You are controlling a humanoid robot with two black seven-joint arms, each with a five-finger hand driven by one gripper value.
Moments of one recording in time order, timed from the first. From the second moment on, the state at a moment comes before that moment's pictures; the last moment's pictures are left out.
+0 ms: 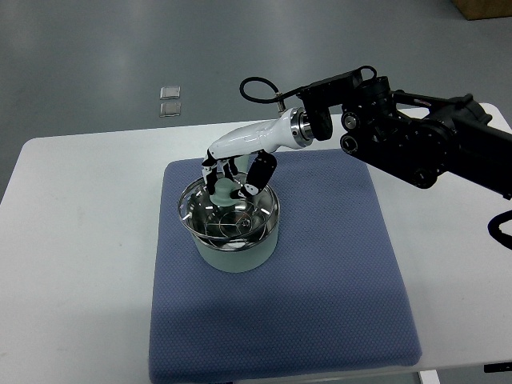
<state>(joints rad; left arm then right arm) 0.05 0.00 -0.04 -0.15 0.00 0.04 0.17 1.23 -0.17 0.33 0.94 -1.59 0.52 0.38</state>
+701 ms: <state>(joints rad) 0.05 0.00 -0.04 -0.15 0.00 0.04 0.17 1.26 -0.39 0.38 0.95 -1.53 0.53 0.43</state>
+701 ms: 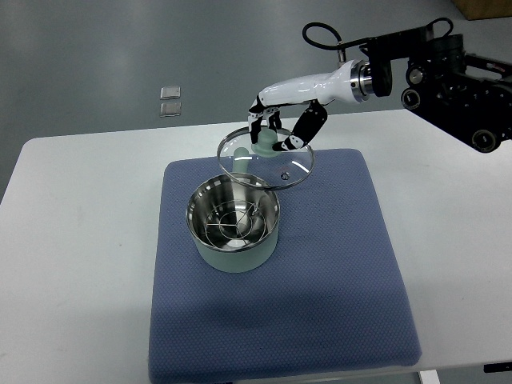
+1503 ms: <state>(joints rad) 0.05 0.00 -0.04 -0.15 0.00 0.04 0.17 1.03 -0.51 0.36 0.93 -1.52 0.43 0.48</state>
